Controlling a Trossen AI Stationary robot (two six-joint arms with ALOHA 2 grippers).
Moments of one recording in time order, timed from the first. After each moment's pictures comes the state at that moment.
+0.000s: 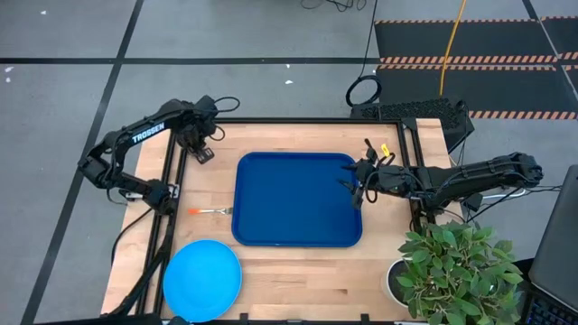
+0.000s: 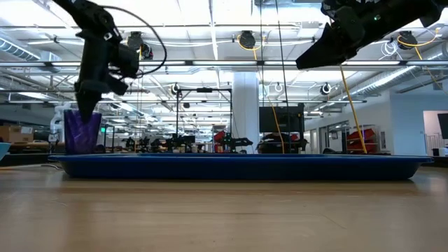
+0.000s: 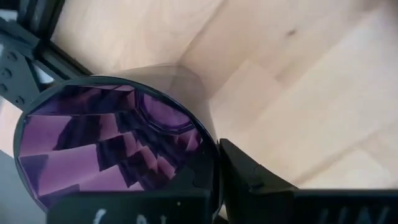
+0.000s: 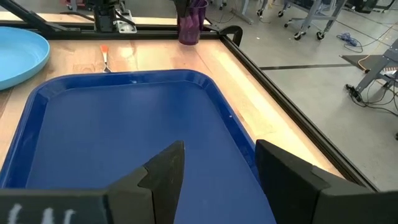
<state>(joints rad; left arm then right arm) 0.91 1.37 1.02 -1.19 -0.14 0.25 0.07 0.90 0.52 -0.03 0.44 0.04</state>
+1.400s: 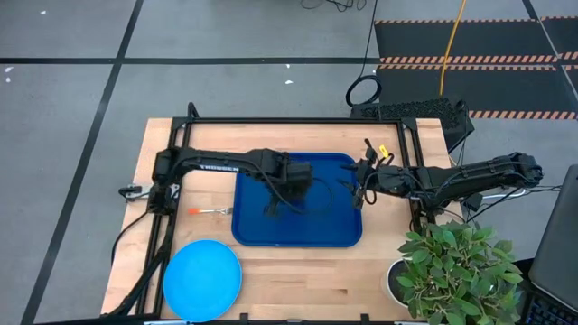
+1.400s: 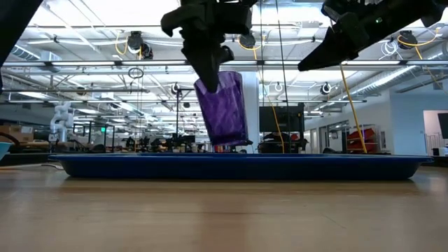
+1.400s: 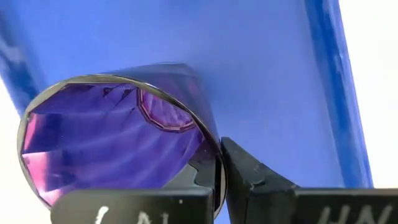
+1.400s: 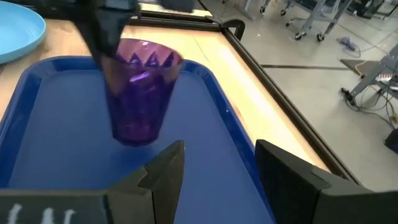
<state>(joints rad) 0.01 2.01 1.84 -1.19 0.02 0.35 0.07 0.90 0.52 -0.07 0.44 -0.02</state>
